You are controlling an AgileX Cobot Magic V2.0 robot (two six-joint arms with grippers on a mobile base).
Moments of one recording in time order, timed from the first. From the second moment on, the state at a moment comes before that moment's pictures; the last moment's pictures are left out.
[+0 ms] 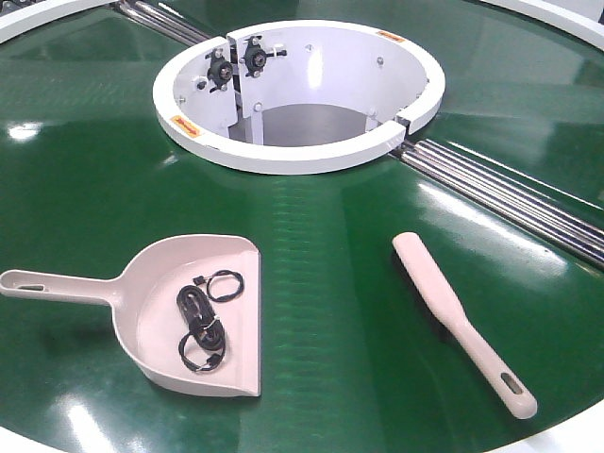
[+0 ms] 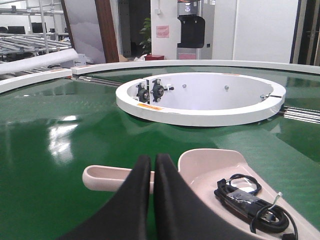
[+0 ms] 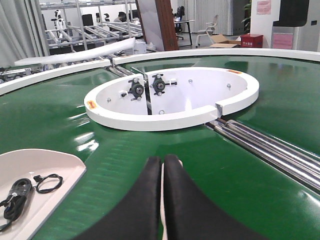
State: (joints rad) left arm -0.13 -0.01 0.03 -0.07 0.06 0.14; right arm 0.22 0.10 -0.23 0.19 0.28 -0.12
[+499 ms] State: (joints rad) left arm -0.13 -0.01 0.03 -0.07 0.06 0.13; right arm 0.22 0.10 -0.23 0.19 0.28 -0.12
